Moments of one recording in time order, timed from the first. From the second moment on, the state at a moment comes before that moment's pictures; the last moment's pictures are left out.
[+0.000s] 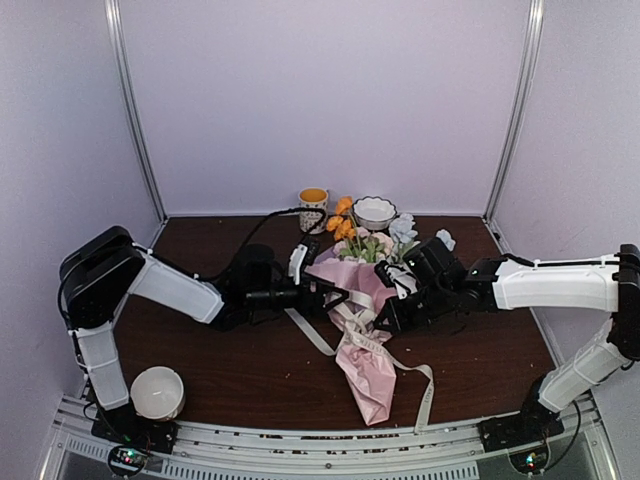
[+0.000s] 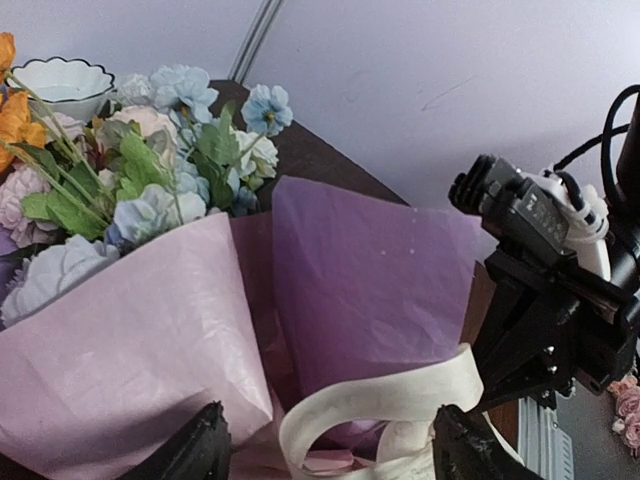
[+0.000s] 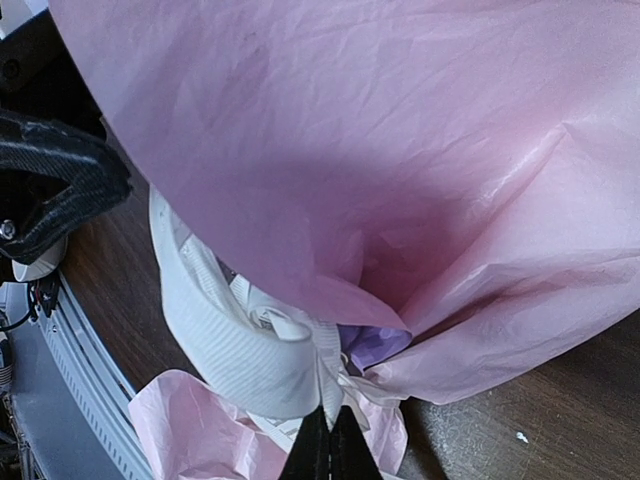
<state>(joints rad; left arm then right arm) -0.83 1.89 0.89 0.78 0.41 -0.42 0.81 1.44 0.89 -0.32 -0.22 0.47</state>
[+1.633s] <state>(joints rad) -1.09 1.61 0.93 0.23 0.14 0.55 0.80 1.39 0.84 -0.30 -0.30 0.43</state>
